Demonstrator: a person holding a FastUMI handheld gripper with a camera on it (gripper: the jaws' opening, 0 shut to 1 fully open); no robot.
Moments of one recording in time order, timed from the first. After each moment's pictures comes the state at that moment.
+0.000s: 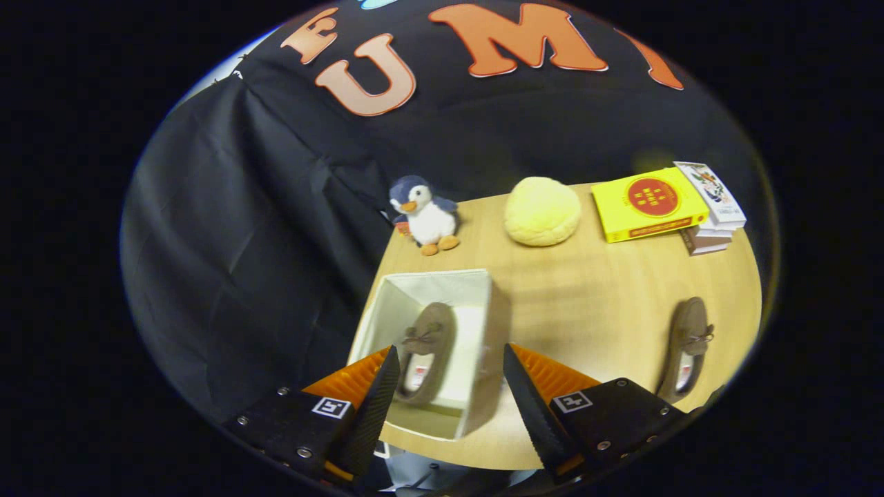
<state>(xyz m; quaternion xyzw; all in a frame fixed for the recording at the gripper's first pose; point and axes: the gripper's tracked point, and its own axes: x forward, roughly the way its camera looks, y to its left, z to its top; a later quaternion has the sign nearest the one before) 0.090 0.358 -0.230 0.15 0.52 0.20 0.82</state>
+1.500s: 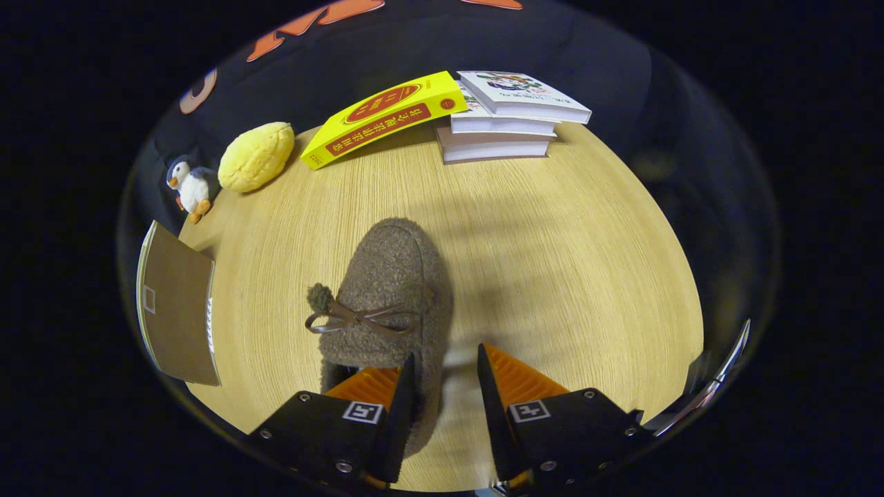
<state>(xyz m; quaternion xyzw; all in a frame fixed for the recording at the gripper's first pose) 0.059 0.045 -0.485 0.06 0.62 -0.01 0.79</state>
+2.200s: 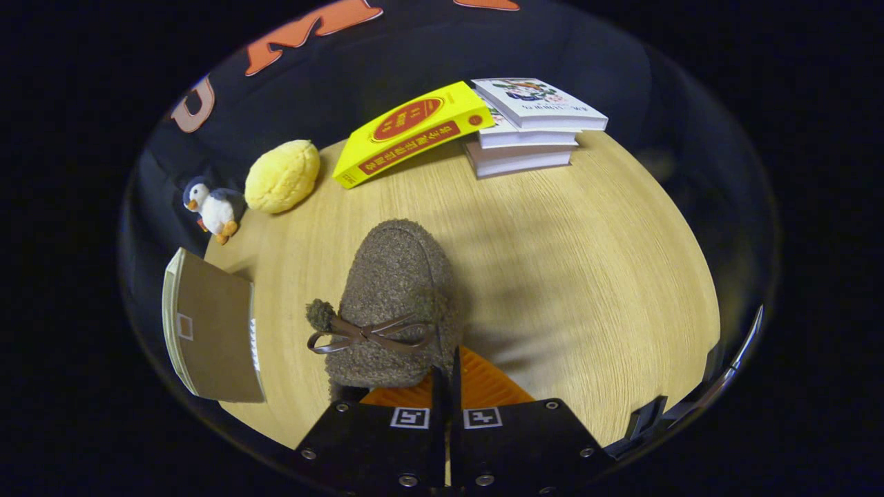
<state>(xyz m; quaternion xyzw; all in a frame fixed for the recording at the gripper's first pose) 0.073 0.099 -0.424 0.12 0.60 0.01 0.79</state>
